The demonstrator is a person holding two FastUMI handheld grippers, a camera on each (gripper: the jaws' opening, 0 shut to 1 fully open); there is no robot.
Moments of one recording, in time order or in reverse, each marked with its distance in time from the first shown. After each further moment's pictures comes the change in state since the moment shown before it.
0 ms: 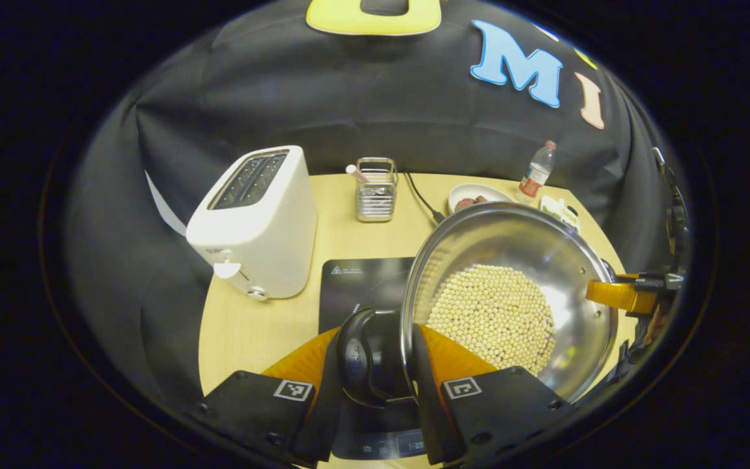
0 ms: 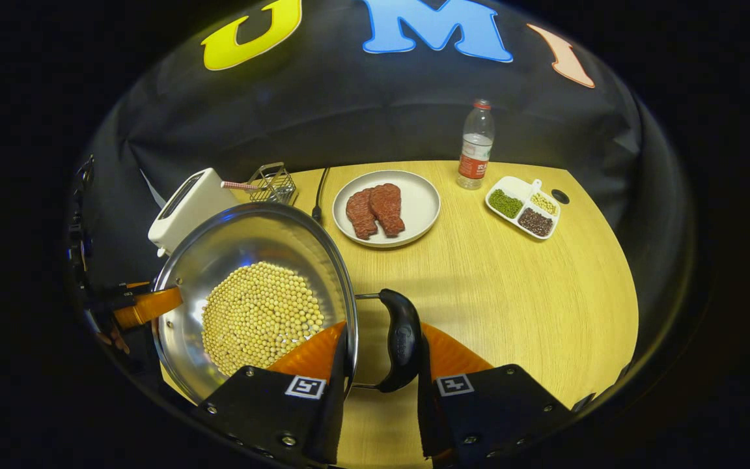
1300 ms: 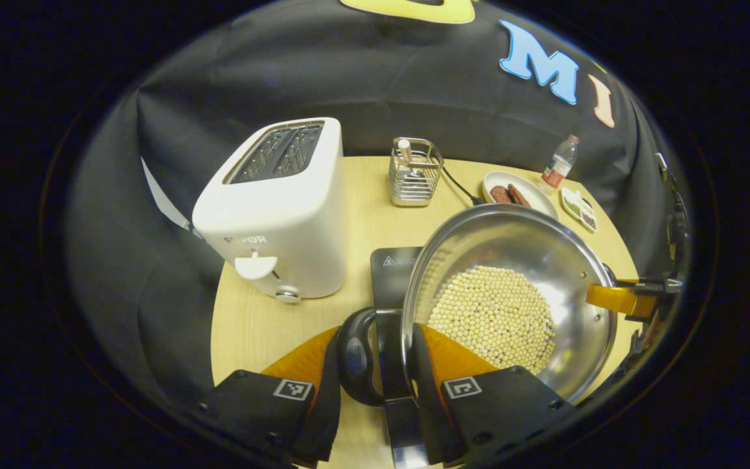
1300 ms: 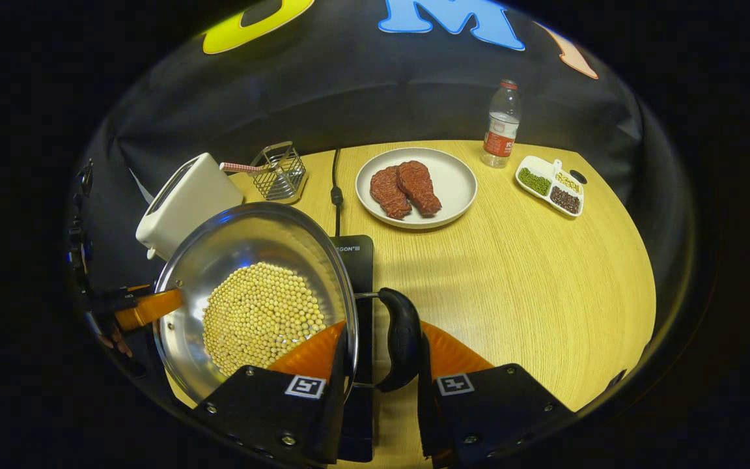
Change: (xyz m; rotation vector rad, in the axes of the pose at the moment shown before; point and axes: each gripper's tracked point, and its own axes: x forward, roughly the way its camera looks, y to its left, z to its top) left arm 0.036 0.064 -0.013 0.000 0.037 -0.025; right arm 0.043 0.058 -0.021 0.054 0.039 -0.020
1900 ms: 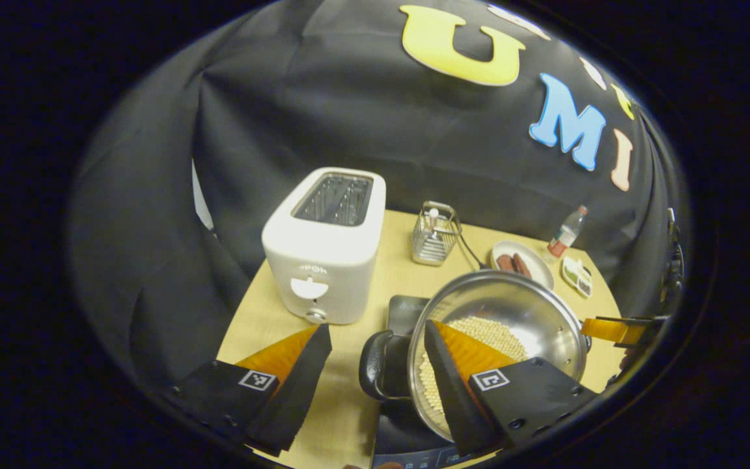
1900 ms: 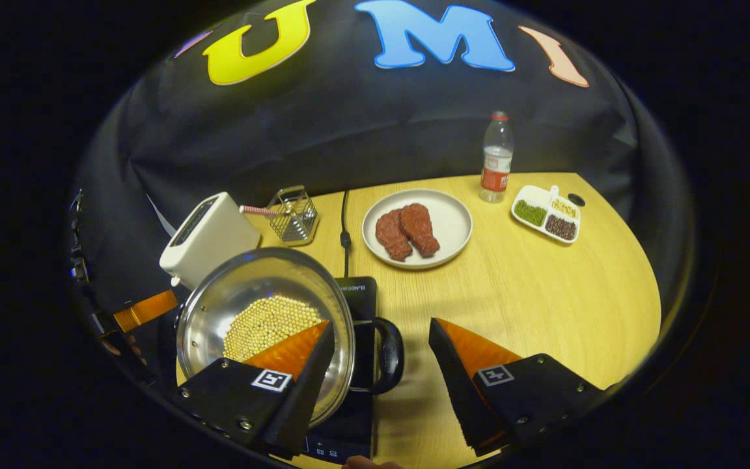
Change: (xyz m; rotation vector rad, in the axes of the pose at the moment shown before) left arm -0.074 0.013 0.045 -0.189 -0.299 0.072; right arm -0.044 -0.011 0.049 0.010 -0.224 0.058
